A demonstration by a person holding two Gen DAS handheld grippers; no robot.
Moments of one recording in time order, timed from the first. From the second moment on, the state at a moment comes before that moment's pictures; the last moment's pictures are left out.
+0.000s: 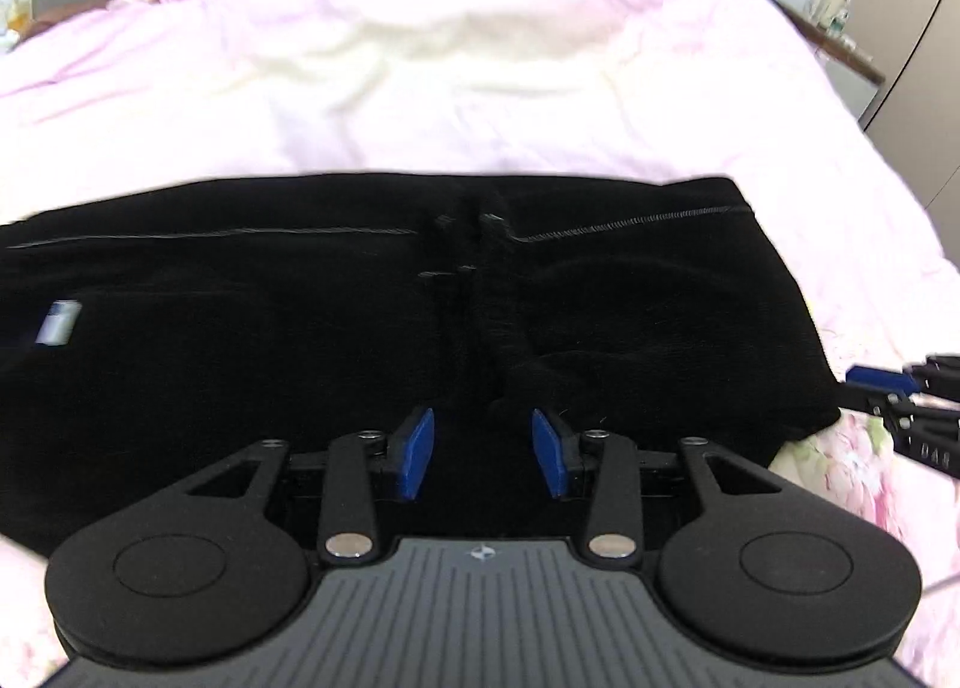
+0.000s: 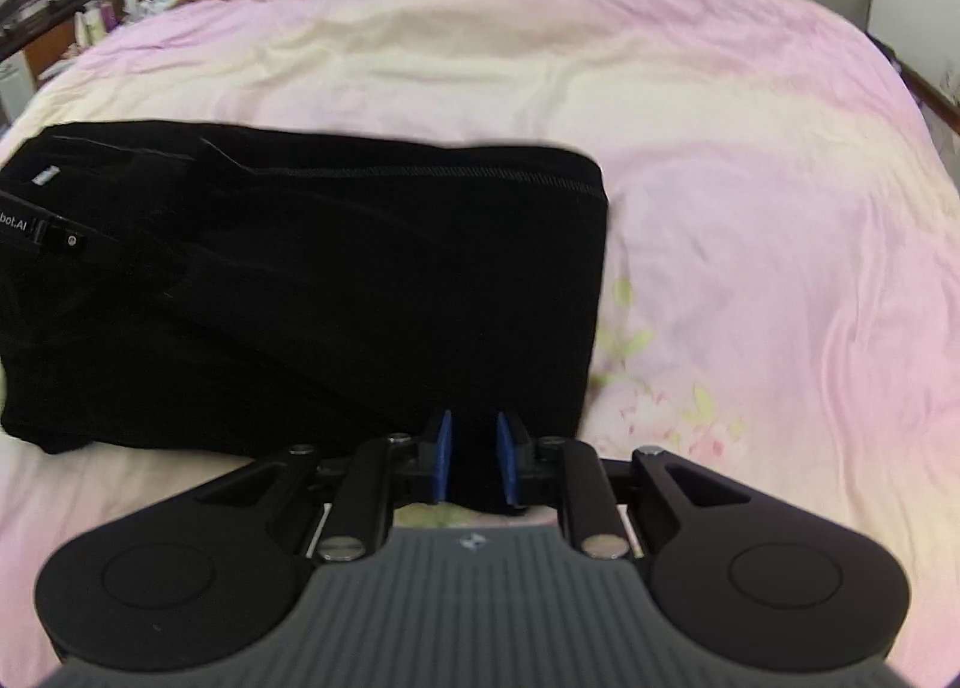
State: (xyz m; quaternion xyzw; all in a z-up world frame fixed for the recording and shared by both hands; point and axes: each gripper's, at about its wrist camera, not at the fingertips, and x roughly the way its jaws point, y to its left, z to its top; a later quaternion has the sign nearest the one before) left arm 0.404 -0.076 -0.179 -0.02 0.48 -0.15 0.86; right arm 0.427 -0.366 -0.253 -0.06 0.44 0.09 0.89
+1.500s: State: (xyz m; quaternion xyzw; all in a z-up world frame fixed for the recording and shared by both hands) left arm 0.386 0.230 -0.201 -0.38 0.32 0.06 0.87; right arm 0.573 -0.140 -0.273 -0.43 0.40 0.42 0.68
